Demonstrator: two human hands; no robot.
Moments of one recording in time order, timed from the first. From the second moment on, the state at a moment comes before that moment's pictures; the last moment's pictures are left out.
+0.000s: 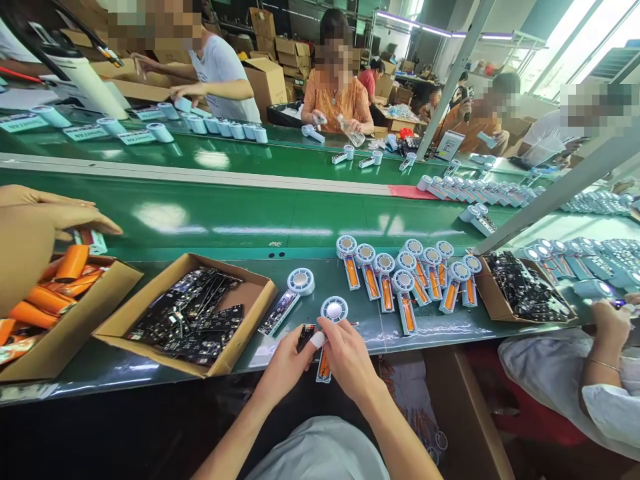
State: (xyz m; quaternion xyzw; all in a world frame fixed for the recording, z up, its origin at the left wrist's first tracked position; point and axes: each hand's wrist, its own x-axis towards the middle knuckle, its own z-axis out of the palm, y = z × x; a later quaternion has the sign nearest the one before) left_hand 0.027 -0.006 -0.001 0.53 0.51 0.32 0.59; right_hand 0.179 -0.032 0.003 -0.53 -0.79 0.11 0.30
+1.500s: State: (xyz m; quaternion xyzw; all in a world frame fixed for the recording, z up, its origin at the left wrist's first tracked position) left_hand 0.015 -0.030 -0.008 0.85 0.49 0.17 0.13; right_hand 0.167 -0.029 0.019 -0.59 -0.79 0.01 0.15
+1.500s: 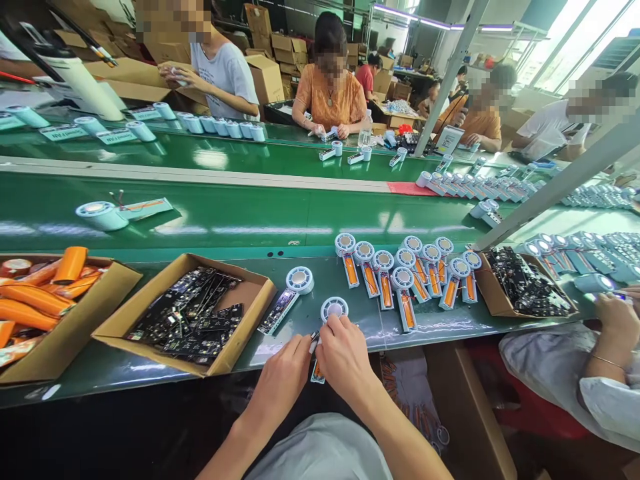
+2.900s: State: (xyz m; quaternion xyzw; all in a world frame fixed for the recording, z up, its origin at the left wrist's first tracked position) left_hand 0.011 -0.031 0.000 0.65 0.51 0.34 0.45; right_hand 0.170 -0.031 0.015 -0.54 -0.67 0.28 0.42
